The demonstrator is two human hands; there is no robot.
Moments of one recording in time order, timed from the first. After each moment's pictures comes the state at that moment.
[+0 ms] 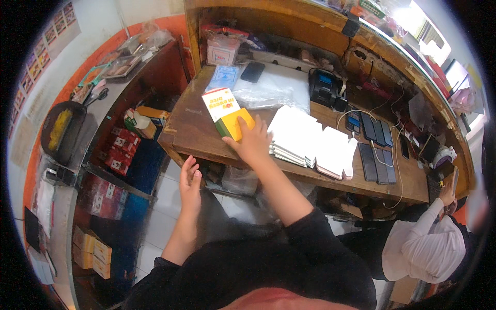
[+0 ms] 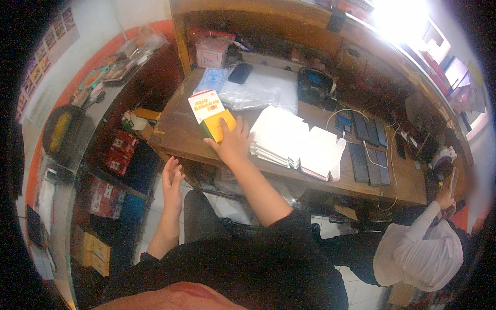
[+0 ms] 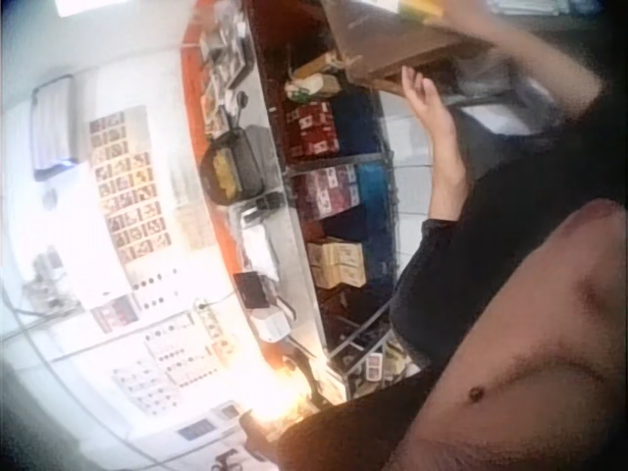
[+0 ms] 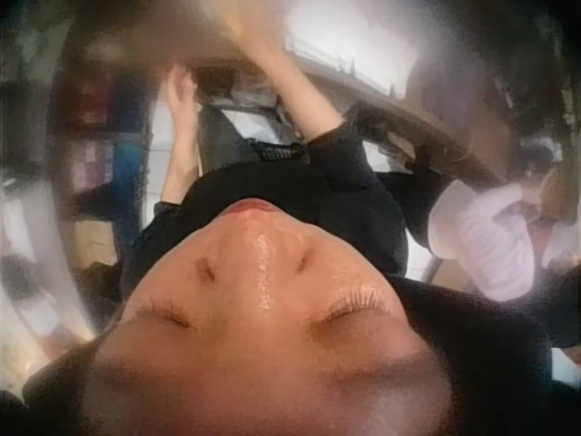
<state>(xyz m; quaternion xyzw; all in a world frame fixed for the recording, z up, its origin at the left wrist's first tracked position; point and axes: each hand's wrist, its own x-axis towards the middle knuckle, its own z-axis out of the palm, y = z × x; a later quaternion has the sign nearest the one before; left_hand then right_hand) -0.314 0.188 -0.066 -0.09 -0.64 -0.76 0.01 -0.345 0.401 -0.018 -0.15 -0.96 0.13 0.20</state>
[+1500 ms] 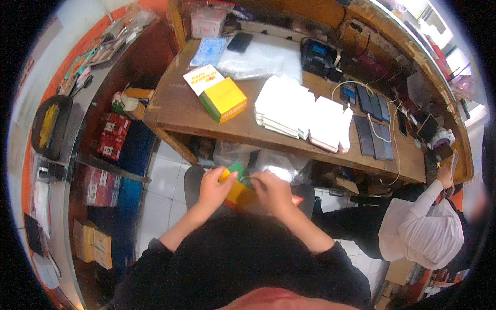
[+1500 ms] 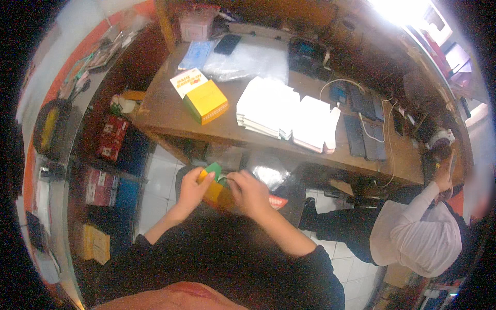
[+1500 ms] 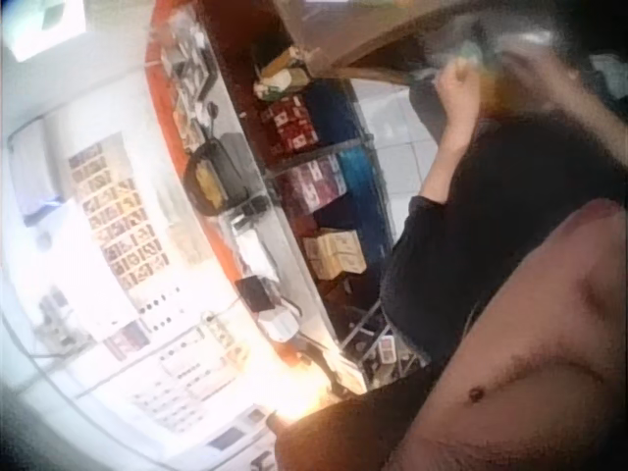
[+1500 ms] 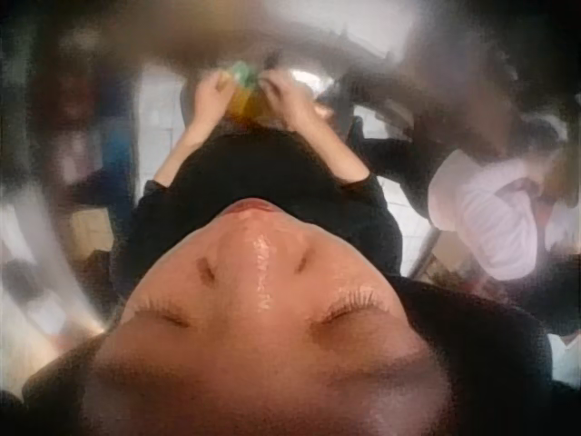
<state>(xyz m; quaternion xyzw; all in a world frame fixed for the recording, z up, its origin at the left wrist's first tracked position) -0.246 0.229 -0.069 -0.20 -0.84 -0.48 -0.17 -0.144 0.396 -0.034 -0.08 -0.92 0.35 0.14</state>
